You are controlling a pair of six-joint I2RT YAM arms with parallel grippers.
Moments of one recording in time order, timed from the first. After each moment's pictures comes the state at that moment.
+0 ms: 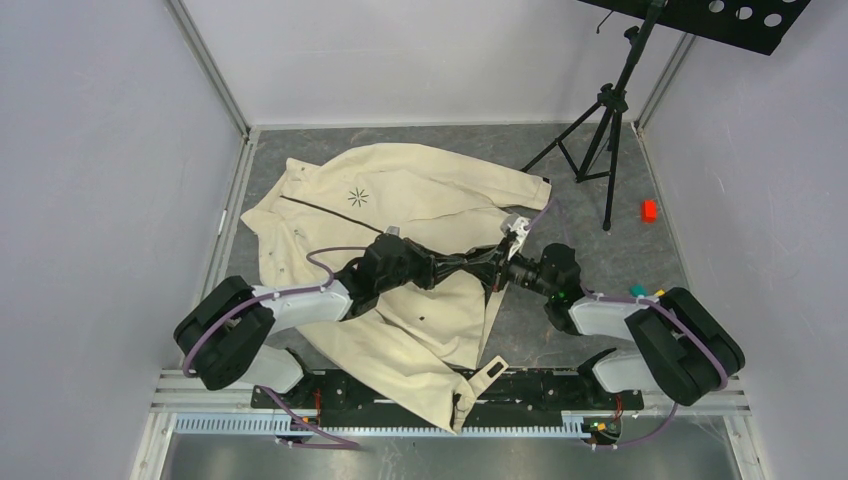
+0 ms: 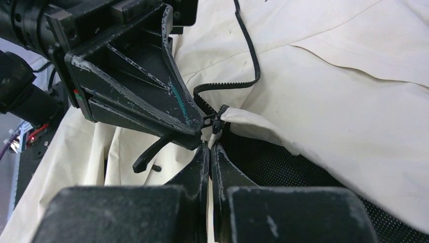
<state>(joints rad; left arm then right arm) -0.81 1.42 0.57 0.45 0.13 -1.79 0.52 1.36 0.28 0.98 -0.58 0.24</state>
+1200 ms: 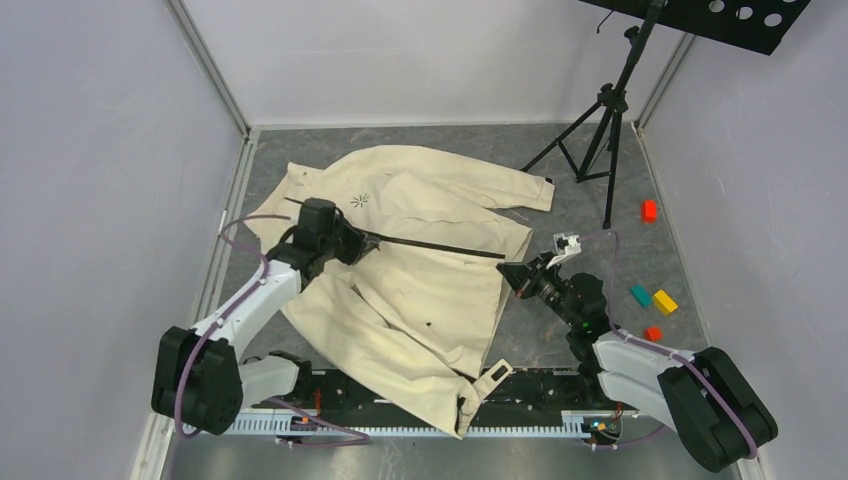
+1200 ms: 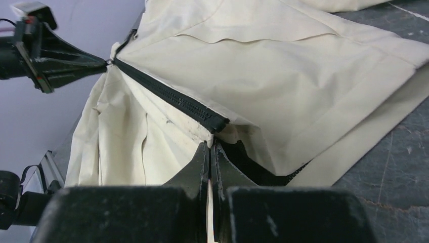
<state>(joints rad) -0.32 1.18 0.67 -0.21 0.14 -1.26 0.43 1.02 0.02 0.92 -0.21 0.58</state>
